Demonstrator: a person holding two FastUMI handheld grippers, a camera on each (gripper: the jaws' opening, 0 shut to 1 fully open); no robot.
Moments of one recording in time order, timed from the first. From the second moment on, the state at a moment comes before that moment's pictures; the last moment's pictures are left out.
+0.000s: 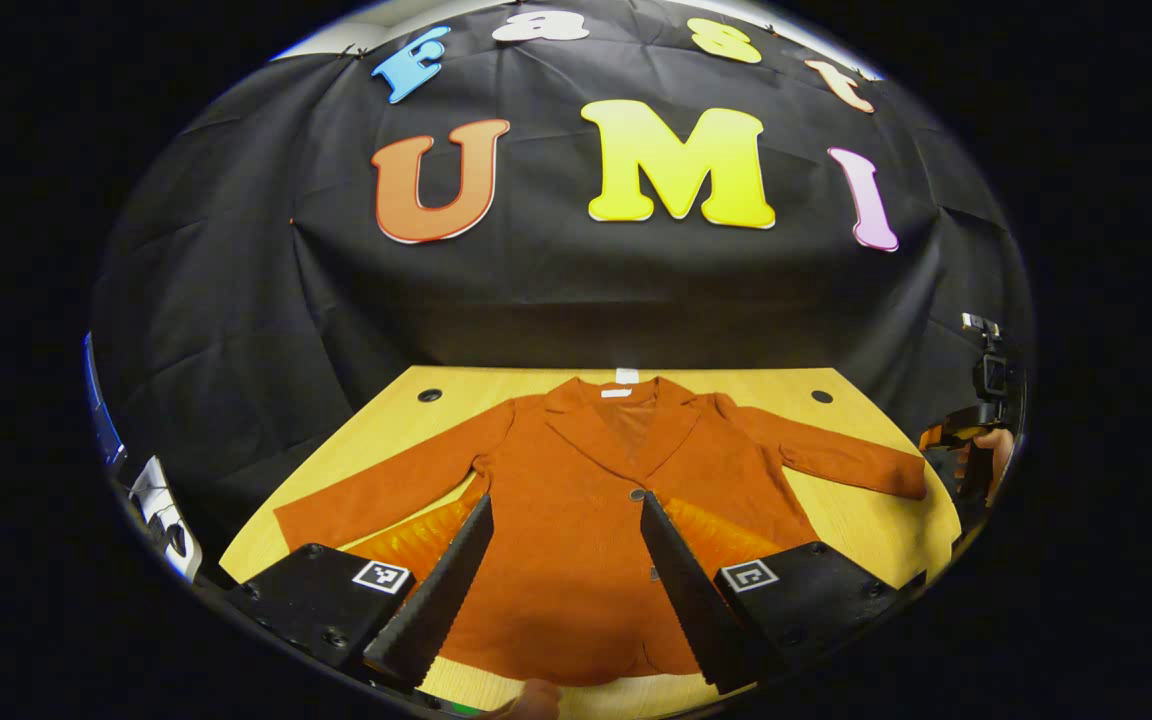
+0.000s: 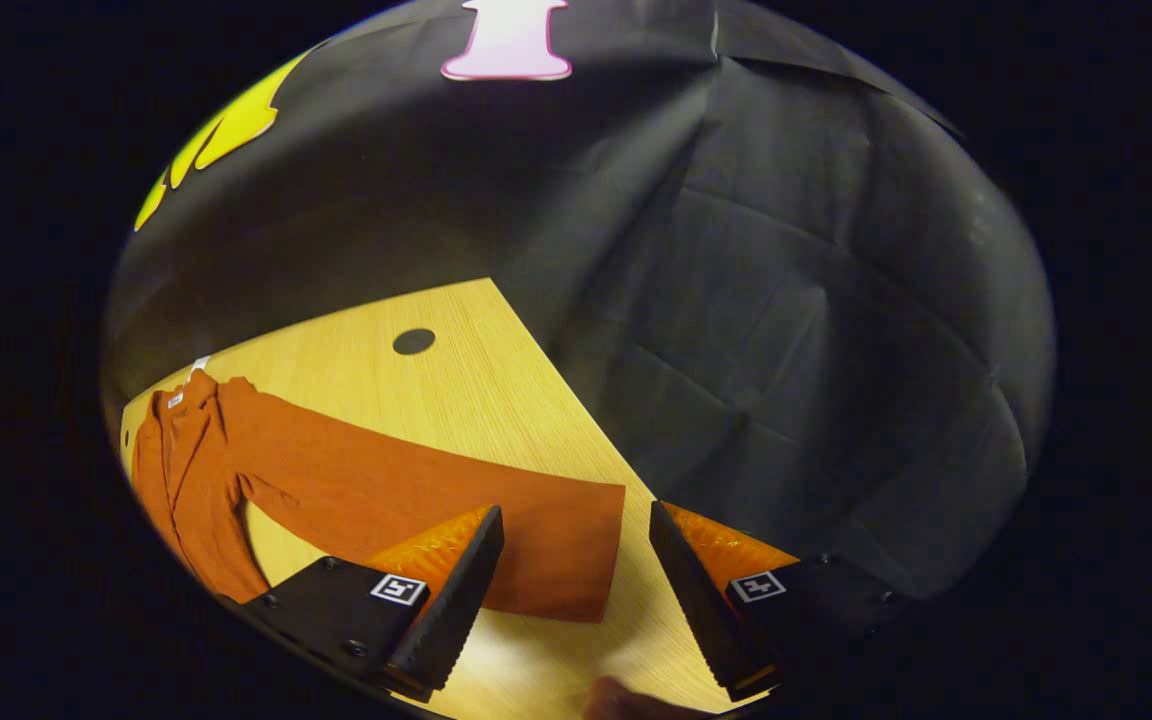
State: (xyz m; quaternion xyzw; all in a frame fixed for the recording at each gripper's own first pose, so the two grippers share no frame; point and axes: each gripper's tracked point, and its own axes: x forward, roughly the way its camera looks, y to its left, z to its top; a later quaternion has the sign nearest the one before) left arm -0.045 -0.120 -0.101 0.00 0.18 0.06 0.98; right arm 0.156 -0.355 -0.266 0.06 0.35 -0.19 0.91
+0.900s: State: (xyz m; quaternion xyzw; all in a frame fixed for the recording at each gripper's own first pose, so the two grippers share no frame) left arm -0.081 -0.119 -0.143 -0.01 0.24 0.16 0.96; right arm 0.161 -0.365 -0.330 0.20 0.59 -0.14 0.77
